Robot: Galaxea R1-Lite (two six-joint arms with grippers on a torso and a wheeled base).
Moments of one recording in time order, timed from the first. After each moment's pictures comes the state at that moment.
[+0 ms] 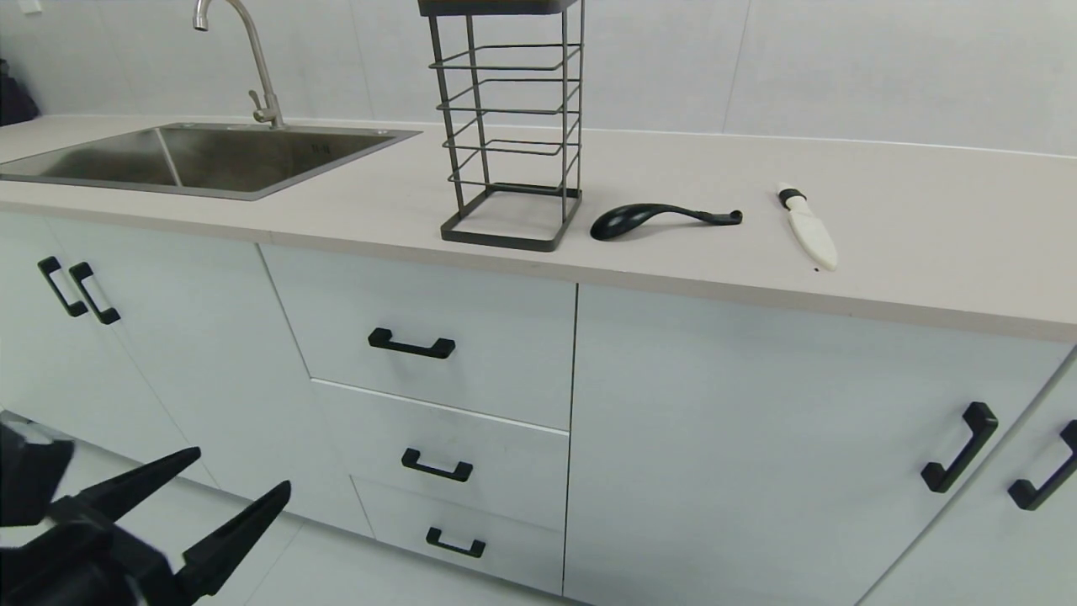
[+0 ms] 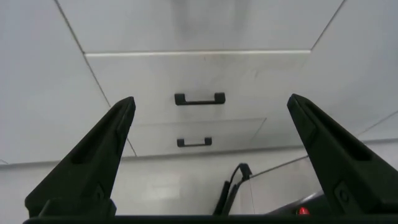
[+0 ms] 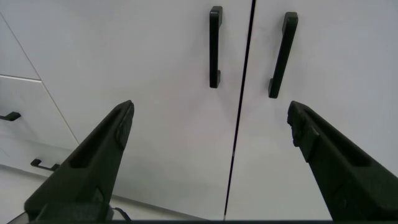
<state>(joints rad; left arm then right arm) -0.26 1.00 -0.01 -0.81 -0.10 -0.02 0.00 0.01 0.00 0.01 0.02 0.02</state>
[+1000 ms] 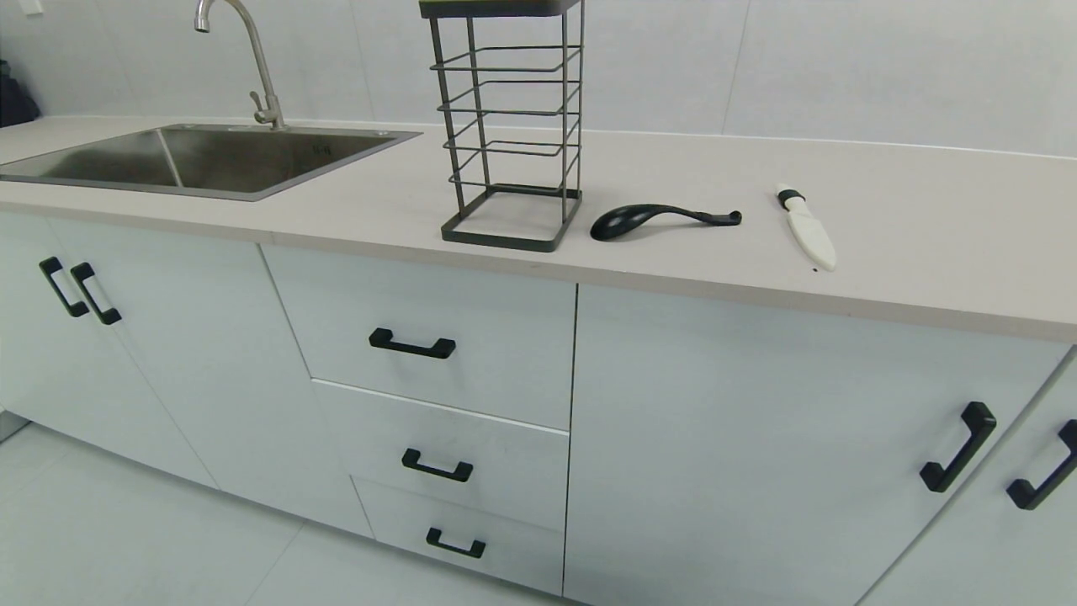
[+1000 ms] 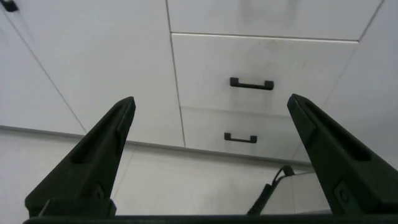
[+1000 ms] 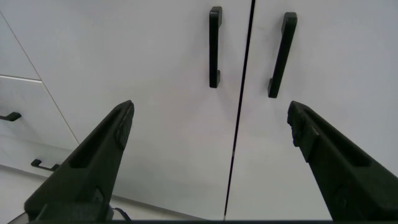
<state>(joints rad) -0.01 0.03 0.00 -0.01 -0.07 0.05 0.00 0.01 0.00 0.01 0.02 0.02</state>
